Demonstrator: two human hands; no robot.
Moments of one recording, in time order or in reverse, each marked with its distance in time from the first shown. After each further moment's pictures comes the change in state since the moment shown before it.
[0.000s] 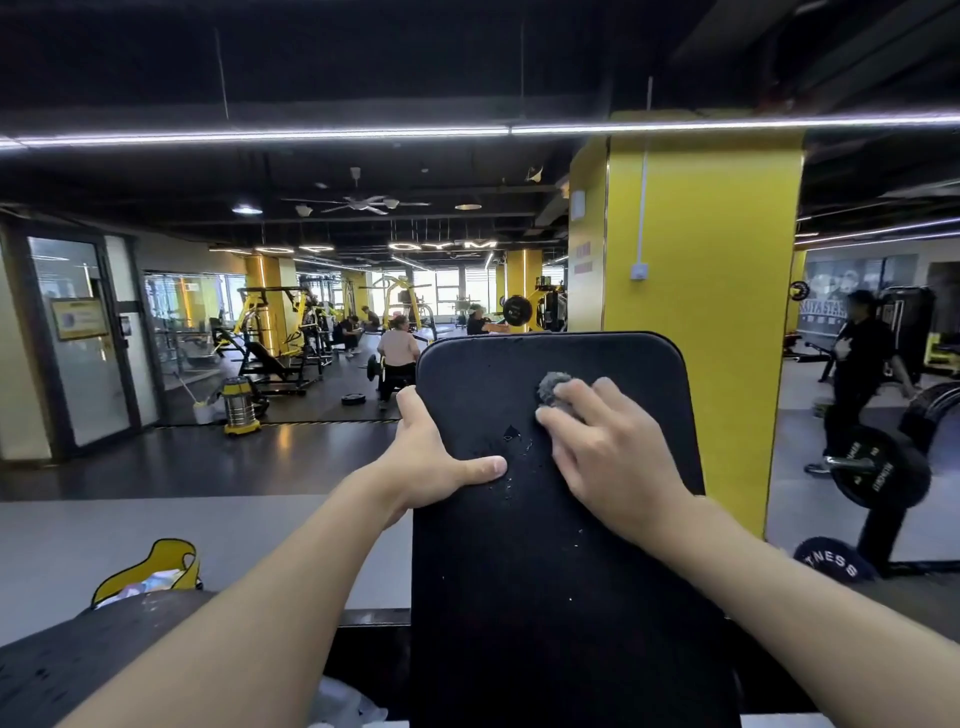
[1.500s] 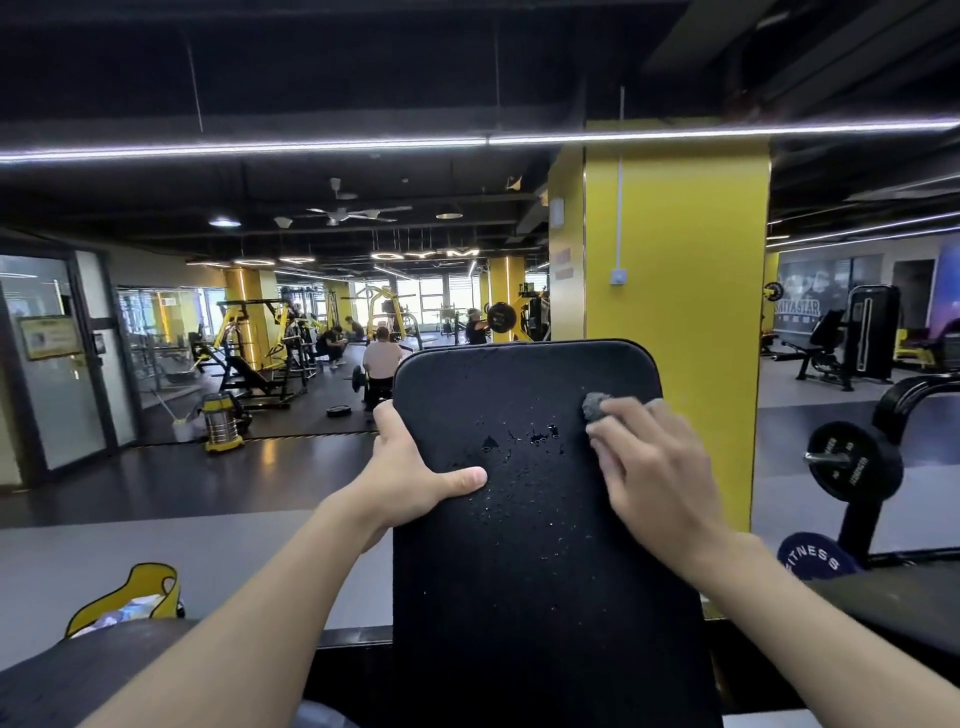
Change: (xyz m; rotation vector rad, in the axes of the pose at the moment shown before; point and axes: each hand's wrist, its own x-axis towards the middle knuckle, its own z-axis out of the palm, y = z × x) left_hand -0.003 -0.002 0.002 -0.016 0.013 0.002; right_hand -0.039 0.025 -0.022 -0.012 0.043 0.216
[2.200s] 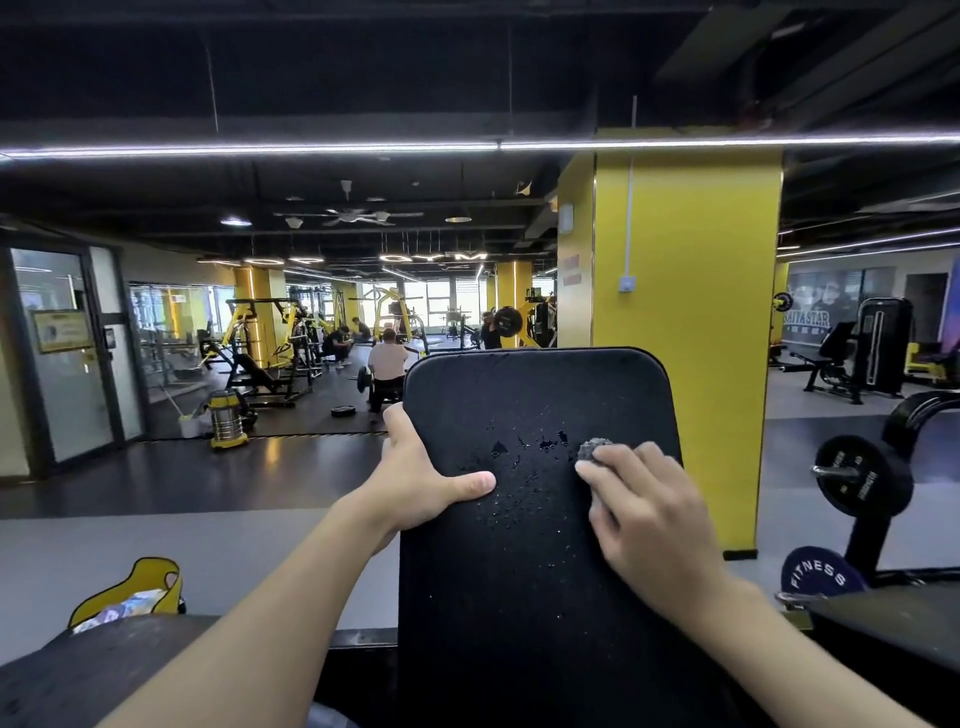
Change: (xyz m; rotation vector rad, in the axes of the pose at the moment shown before) left_hand 0.005 -0.004 0.000 -0.018 0.022 0.016; right_hand -0.022 -0.016 0.005 -0.004 0.004 -0.104
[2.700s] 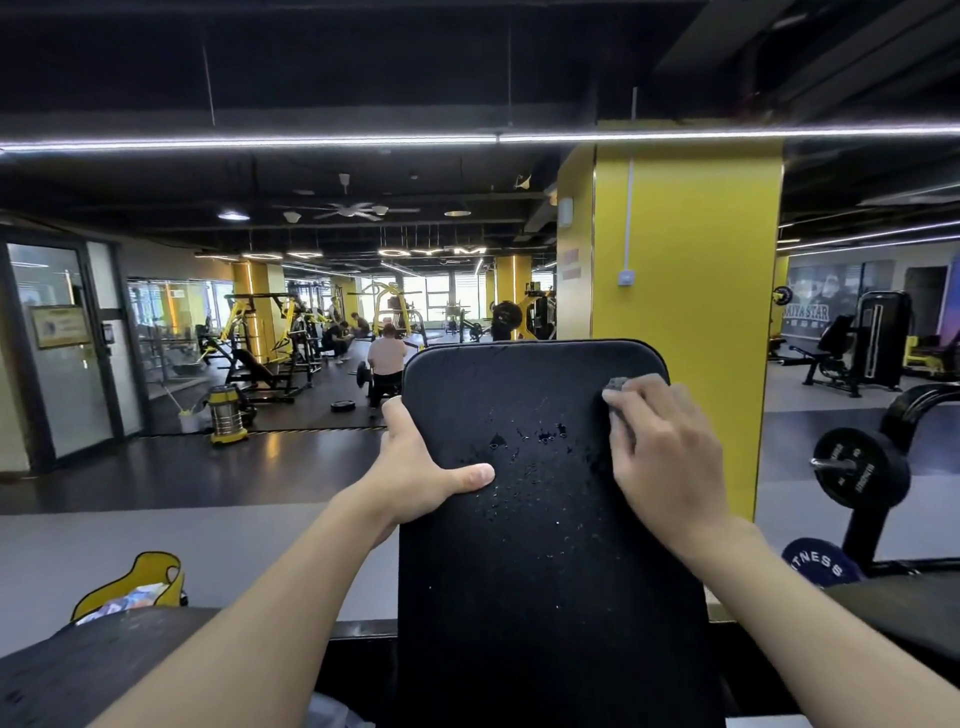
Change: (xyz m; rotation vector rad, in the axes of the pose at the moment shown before) left_hand -0.002 0.000 0.002 -0.013 0.008 -0.011; right_hand 0.036 0.022 0.004 -0.027 0.075 0.203
